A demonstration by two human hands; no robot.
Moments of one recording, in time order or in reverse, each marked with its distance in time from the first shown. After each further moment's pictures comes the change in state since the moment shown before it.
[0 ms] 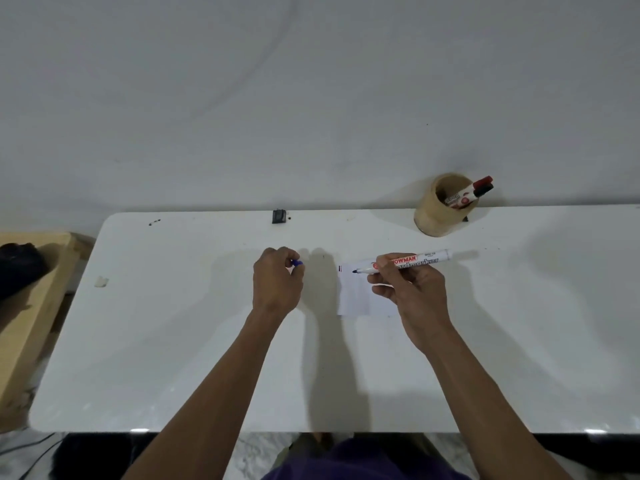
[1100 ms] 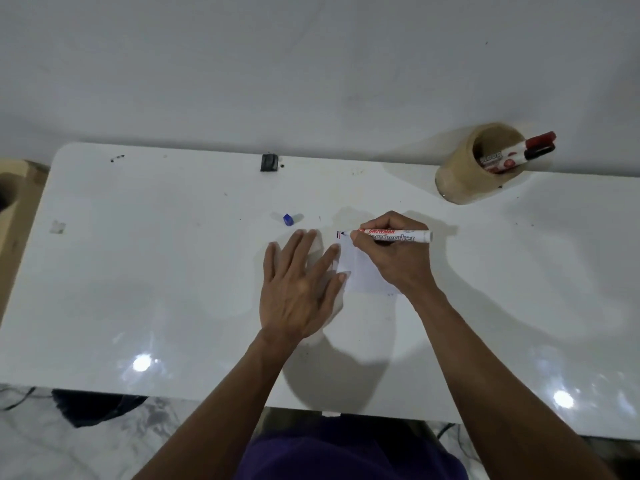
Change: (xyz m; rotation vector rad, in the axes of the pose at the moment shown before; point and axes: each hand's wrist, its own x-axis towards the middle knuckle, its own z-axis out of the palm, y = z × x) left_hand -0.051 -0.035 0.073 0.506 0.091 0.483; right_hand 0.076 0.052 -0.004 -0.512 -0.114 -0.234
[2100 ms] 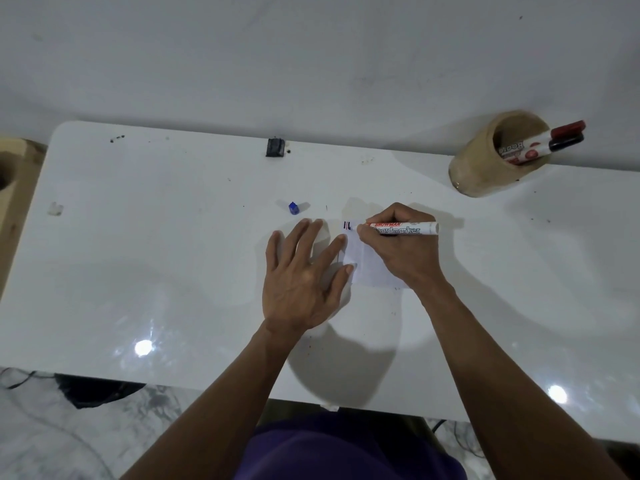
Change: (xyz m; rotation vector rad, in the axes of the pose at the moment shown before) left_hand -0.001 -0.002 0.010 -0.027 0.102 -0.009; right_hand 0.004 0.007 0.002 -0.111 -0.022 -0.012
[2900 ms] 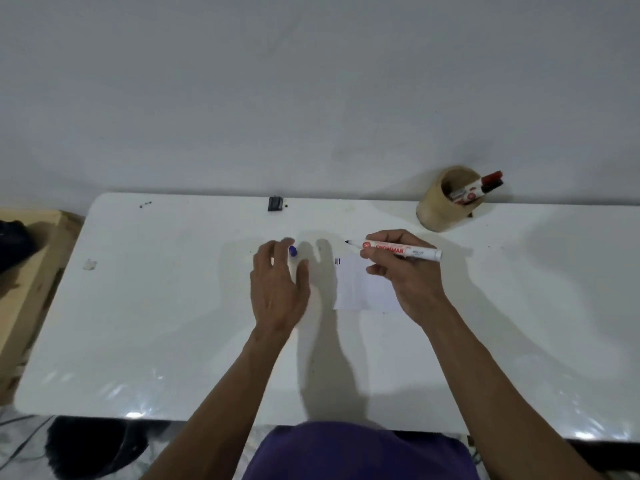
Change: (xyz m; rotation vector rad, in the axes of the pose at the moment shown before) left_hand 0.041 -0.009 -0.052 -0.329 -0.016 -0.434; right_hand -0.031 -0.063 -0.032 0.628 -0.018 0.144
